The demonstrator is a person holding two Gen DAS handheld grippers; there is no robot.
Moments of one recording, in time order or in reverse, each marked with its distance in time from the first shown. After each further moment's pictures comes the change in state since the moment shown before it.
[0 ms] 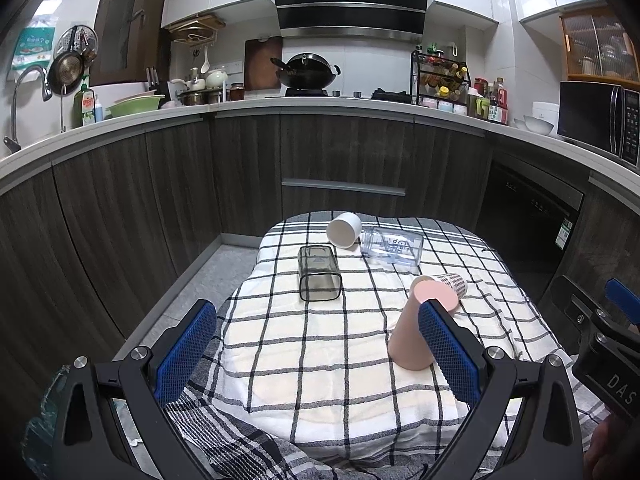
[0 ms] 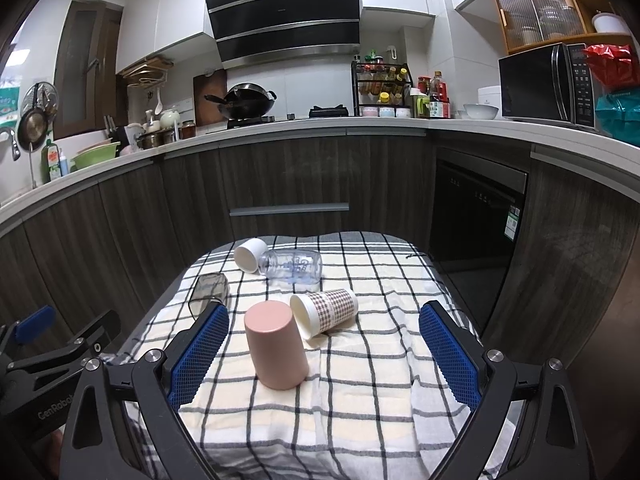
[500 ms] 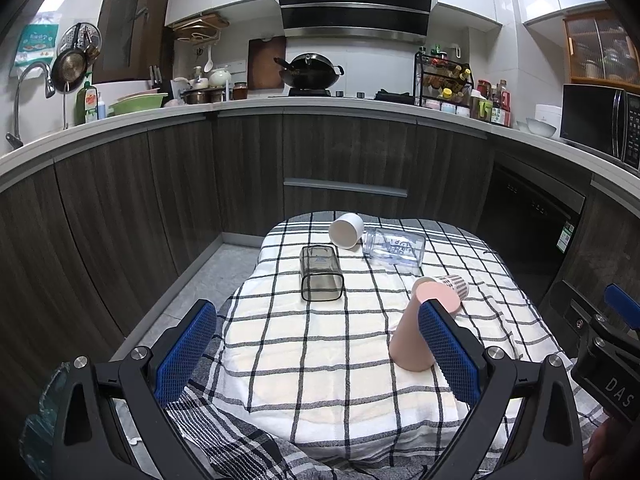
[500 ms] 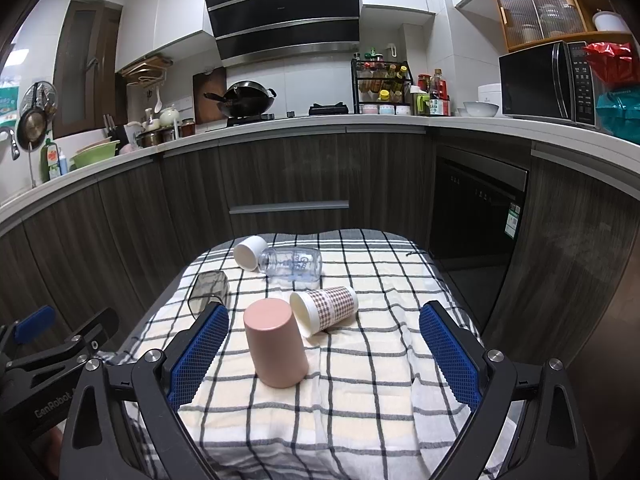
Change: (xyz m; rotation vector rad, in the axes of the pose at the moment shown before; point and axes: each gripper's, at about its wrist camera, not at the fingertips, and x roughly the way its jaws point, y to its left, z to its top) left arm 0.000 0.001 -0.001 -0.014 -0.002 0.008; right arm 0.001 0.001 0.000 0.003 0.005 0.001
